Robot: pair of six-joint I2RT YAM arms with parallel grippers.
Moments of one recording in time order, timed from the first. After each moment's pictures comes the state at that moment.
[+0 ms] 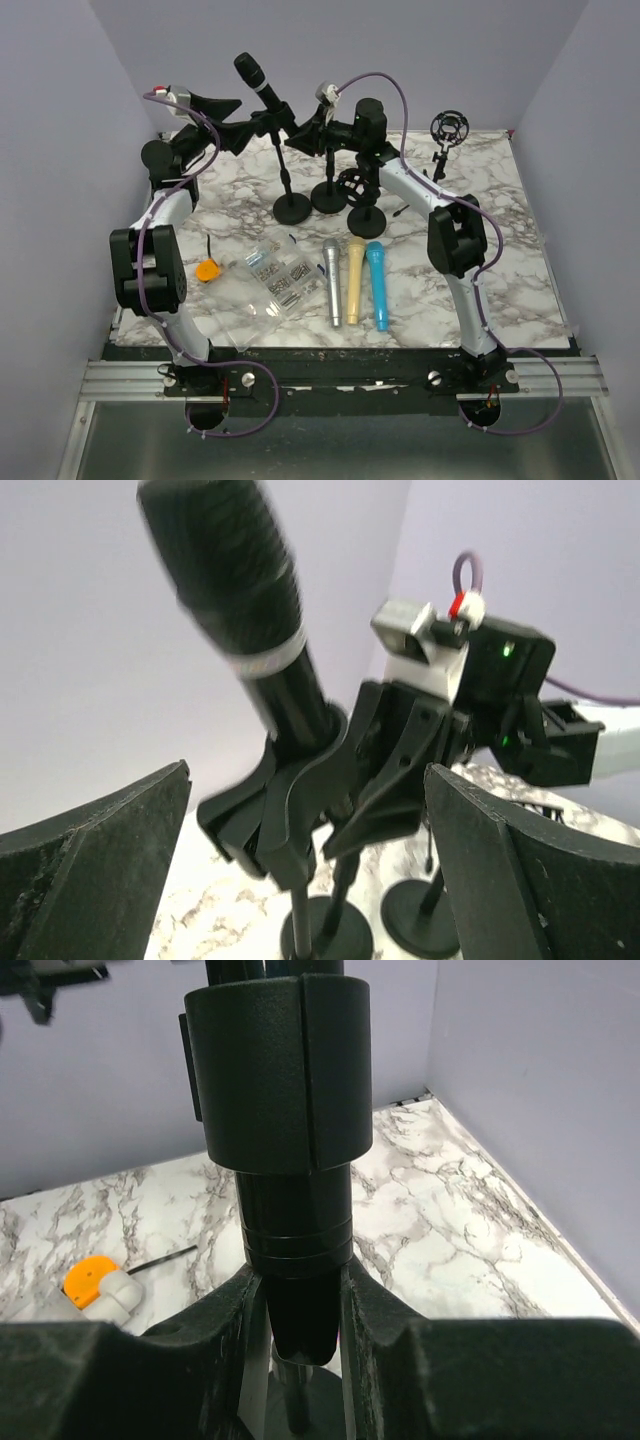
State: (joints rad) left arm 0.12 1.82 1.24 1.30 0.95 -0.79; right arm 0.50 2.31 2.02 0.37 -0.81 0.10
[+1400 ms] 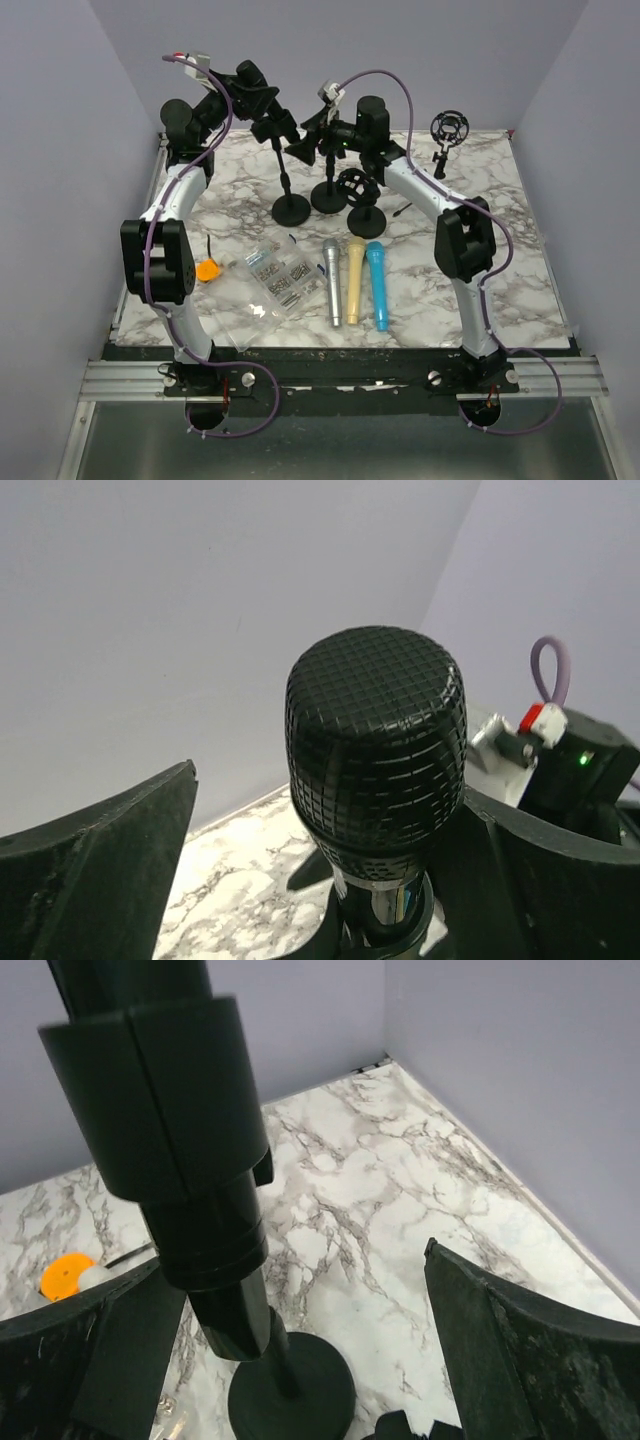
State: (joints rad) left arm 0.00 1.87 1.55 0.84 0.72 -0.67; right arm 0.50 2.25 1.97 0.26 -0.72 0.05
